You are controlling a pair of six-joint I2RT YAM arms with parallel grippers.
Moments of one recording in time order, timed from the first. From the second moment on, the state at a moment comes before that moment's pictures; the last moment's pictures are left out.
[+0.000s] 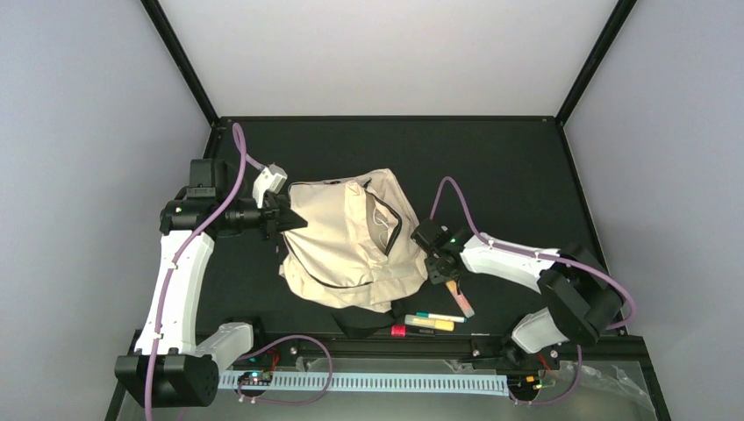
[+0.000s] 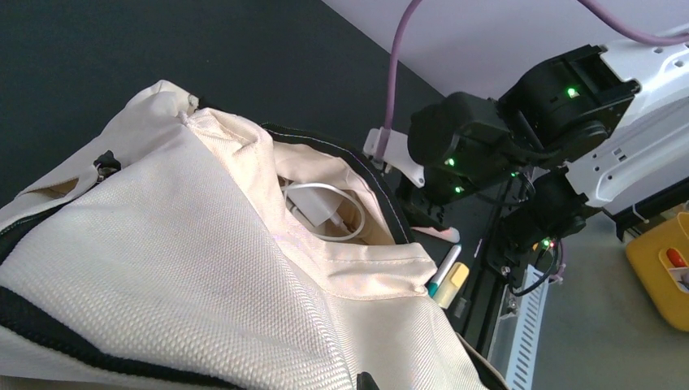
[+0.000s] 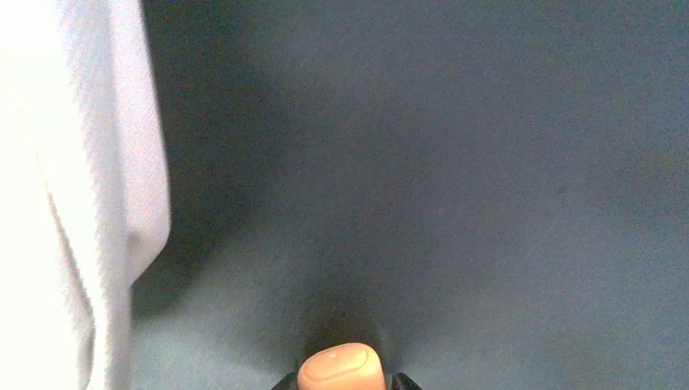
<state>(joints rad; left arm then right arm) 0.05 1.04 1.13 -1.06 1.06 0.44 0.81 1.47 0.76 -0.74 0.23 0.50</state>
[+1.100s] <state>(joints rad) 0.05 1.04 1.13 -1.07 1.06 0.45 0.74 1.38 0.68 -0.75 0.15 0.58</state>
